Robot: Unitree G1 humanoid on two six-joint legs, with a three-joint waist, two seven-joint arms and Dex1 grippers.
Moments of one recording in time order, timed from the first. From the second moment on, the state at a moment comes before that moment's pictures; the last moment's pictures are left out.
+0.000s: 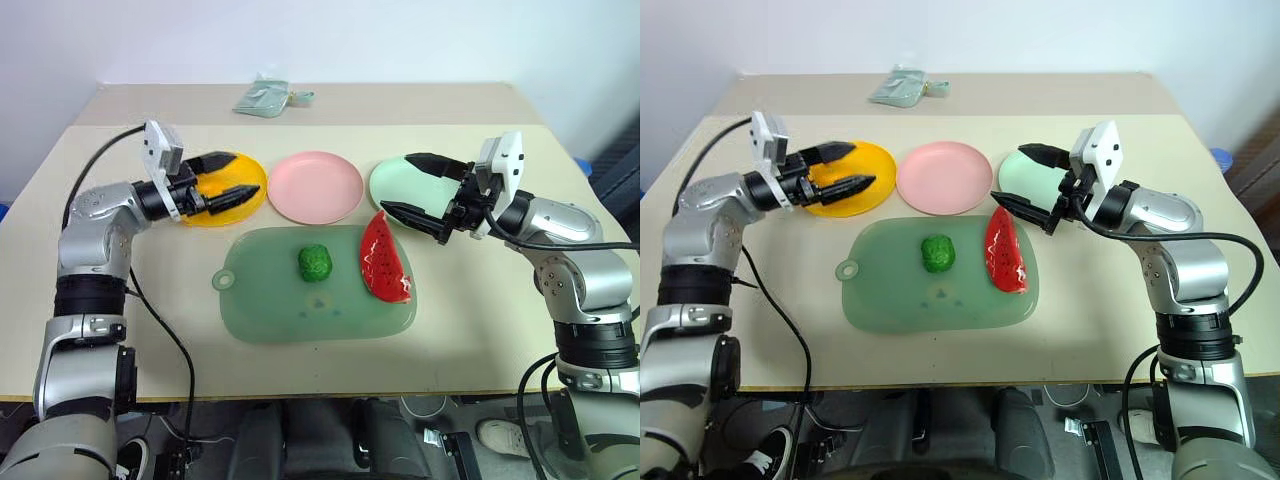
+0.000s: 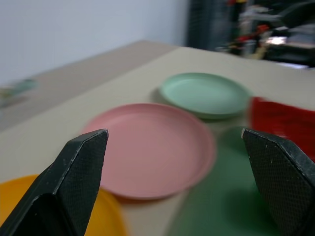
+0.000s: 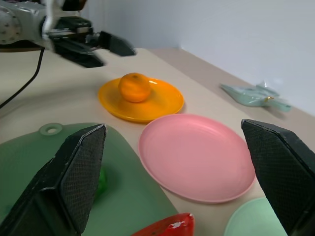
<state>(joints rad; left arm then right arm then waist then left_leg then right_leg) -0.73 0.62 0.13 0.36 -0.46 0.29 -1.22 -0.55 -0.64 -0.10 -0.12 0.52 0.42 0.92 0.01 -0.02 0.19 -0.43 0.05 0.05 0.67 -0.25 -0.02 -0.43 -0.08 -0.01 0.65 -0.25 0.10</state>
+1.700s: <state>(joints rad) -0.52 0.64 0.09 0.12 -0.53 0.26 -1.29 -0.70 -0.53 -0.02 -0.37 0.73 1.61 0.25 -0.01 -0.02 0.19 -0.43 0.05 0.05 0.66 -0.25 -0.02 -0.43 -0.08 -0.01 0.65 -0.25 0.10</state>
